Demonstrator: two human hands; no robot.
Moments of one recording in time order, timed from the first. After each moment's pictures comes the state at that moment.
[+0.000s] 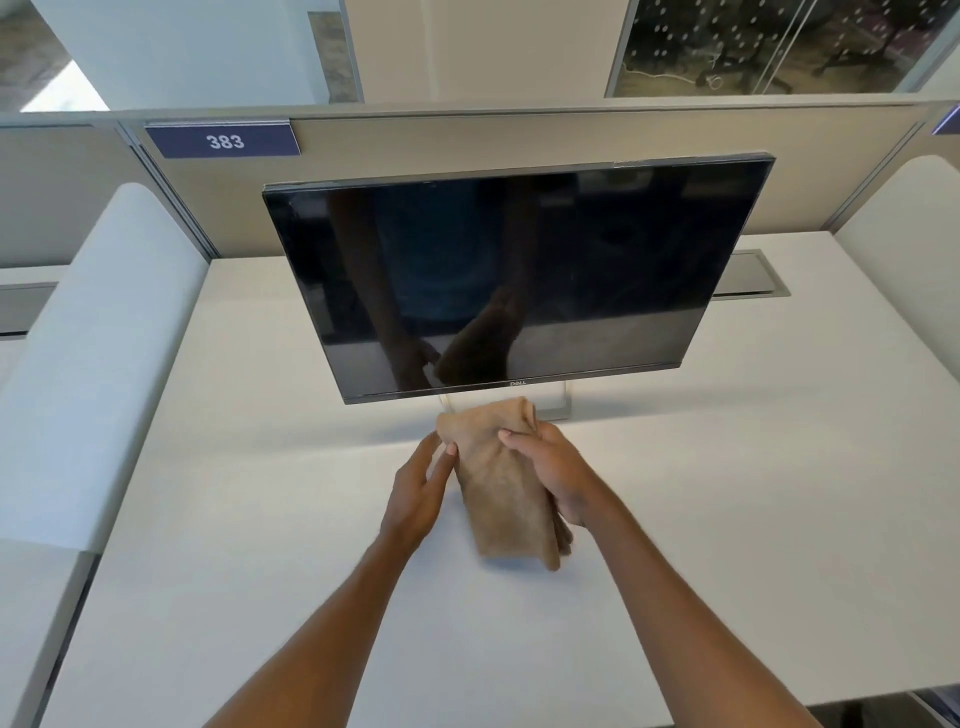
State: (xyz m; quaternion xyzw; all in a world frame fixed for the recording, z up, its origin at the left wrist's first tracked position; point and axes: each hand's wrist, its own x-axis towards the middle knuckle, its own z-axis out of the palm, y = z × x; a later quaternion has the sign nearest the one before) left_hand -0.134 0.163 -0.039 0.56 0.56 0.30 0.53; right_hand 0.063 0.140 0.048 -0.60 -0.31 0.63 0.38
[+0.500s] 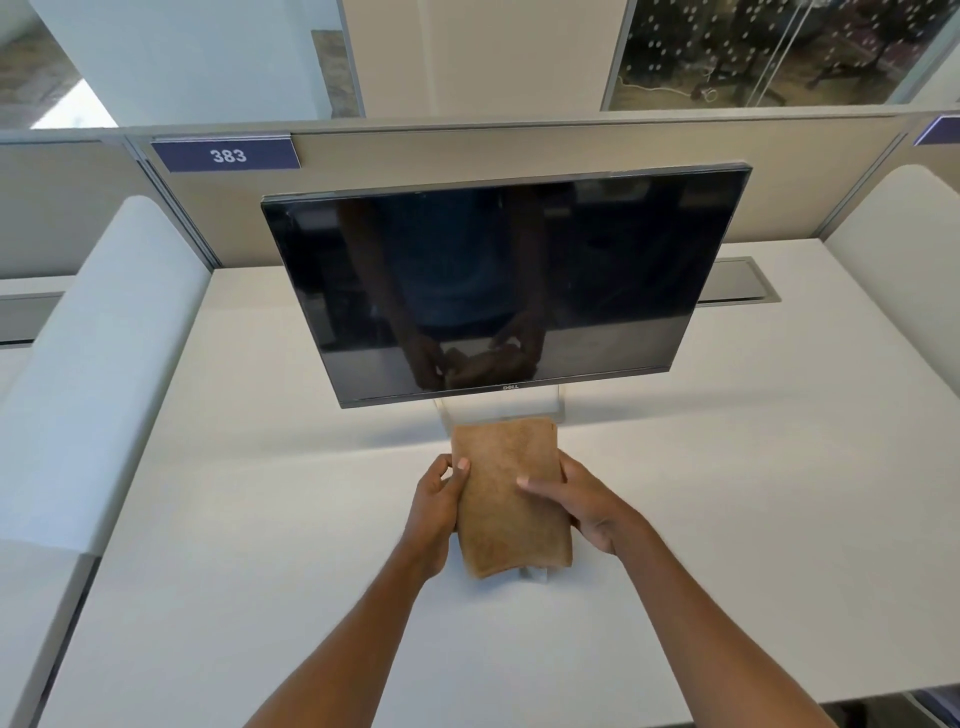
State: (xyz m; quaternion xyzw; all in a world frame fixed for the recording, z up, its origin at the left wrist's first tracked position) left_hand -0.100 0.135 -0.014 0.36 0.53 0.33 0.69; right_hand 0.112 0.108 0.012 -0.59 -0.30 0.67 0.32
